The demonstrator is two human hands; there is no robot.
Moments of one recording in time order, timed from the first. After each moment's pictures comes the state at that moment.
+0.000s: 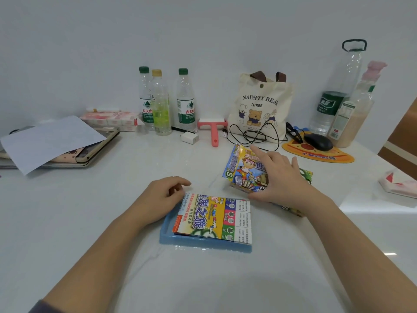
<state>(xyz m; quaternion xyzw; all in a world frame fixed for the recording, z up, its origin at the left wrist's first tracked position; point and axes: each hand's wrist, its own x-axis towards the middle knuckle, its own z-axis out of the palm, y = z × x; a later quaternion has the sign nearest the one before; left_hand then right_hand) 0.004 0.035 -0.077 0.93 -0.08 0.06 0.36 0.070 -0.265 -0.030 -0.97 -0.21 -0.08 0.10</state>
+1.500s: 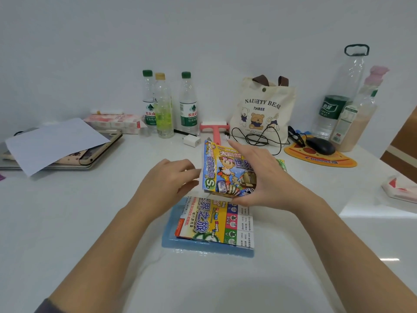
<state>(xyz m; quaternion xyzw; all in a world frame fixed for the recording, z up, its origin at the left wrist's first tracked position) 0.004 0.021 -0.036 0.91 -0.26 0.32 0.03 0.049 -0.236 -0.007 -0.89 -0.39 -0.11 0.20</state>
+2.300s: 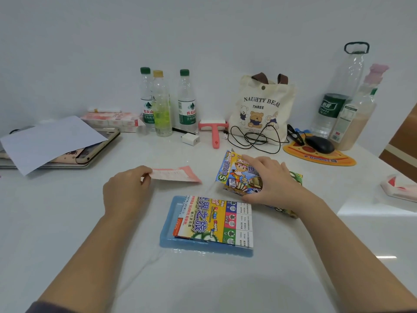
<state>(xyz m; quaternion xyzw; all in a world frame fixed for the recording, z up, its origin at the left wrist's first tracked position) 0.008 0.071 -0.076 0.92 0.16 0.33 0.13 0.085 -0.255 -0.042 -0.96 -0.24 -0.05 0.11</state>
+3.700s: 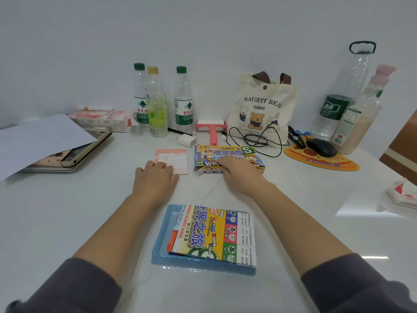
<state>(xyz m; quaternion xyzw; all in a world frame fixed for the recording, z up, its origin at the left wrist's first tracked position) 0.084 0.045 -0.082 0.99 0.06 0.10 0.02 0.151 -0.181 -0.066 -0.96 -0.26 -0.09 0.11</state>
